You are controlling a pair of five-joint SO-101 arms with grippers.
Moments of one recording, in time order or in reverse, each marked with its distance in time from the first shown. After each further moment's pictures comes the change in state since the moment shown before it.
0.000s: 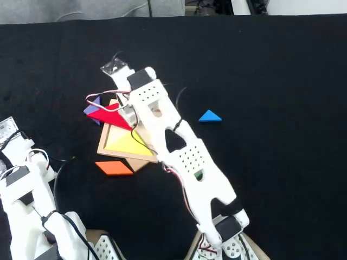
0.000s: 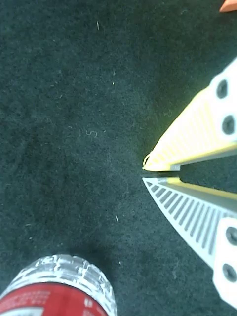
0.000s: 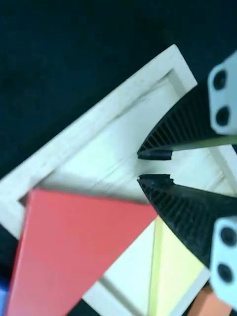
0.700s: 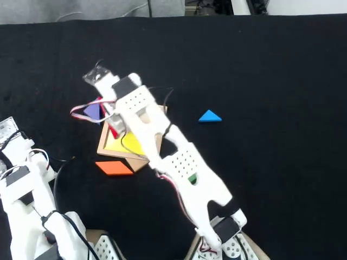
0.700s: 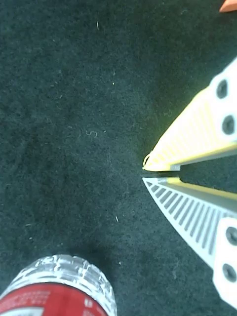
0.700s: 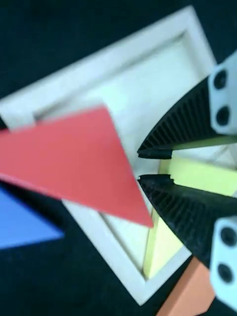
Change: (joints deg) left arm 0.0 0.0 0.0 0.0 0.0; right arm -4.2 -1.8 -2.0 1.2 0.1
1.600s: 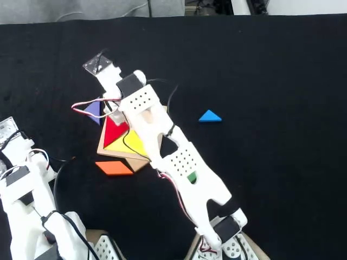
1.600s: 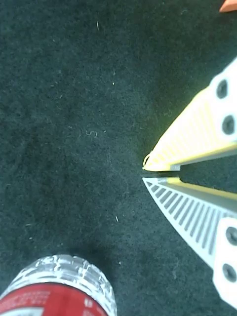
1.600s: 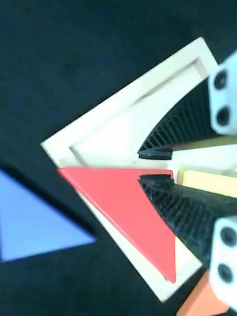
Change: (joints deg) left arm 0.0 0.0 0.0 0.0 0.0; right arm 0.2 5.7 -14.1 0.1 0.0
